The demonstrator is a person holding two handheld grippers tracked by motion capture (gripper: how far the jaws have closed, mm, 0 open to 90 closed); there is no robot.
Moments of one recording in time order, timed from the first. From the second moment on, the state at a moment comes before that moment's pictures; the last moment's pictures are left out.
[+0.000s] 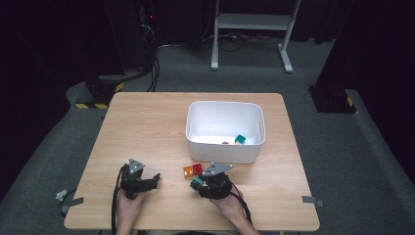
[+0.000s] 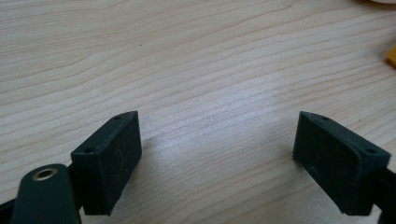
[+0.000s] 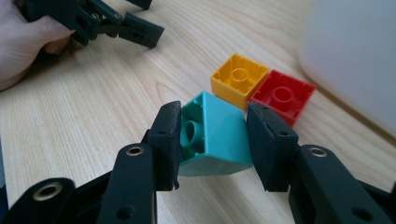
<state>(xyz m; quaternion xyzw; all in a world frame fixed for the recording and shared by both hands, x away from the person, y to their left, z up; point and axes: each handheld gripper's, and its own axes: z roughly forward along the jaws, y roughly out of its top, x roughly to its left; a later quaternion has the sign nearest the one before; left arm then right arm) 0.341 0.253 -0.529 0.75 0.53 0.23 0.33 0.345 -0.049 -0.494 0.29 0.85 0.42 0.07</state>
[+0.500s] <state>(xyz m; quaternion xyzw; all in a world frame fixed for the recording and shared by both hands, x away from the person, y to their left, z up) 0.341 0.253 -0.529 0.75 0.53 0.23 0.33 0.350 -0.079 -0.459 0.30 0.84 0.45 0.08</state>
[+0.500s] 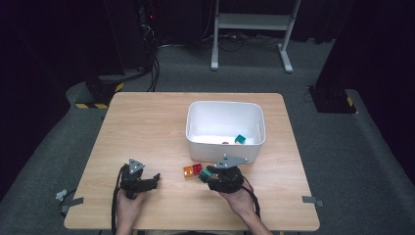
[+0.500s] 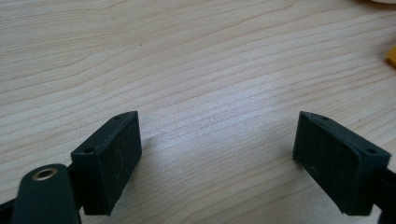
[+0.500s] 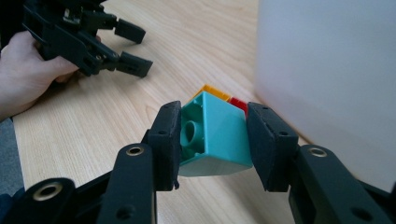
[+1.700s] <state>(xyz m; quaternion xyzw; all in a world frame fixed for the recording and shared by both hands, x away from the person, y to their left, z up) 0.341 0.253 -0.529 0.74 0.53 0.23 0.33 0.392 -0.123 -0.369 0.33 0.80 0.49 0.11</state>
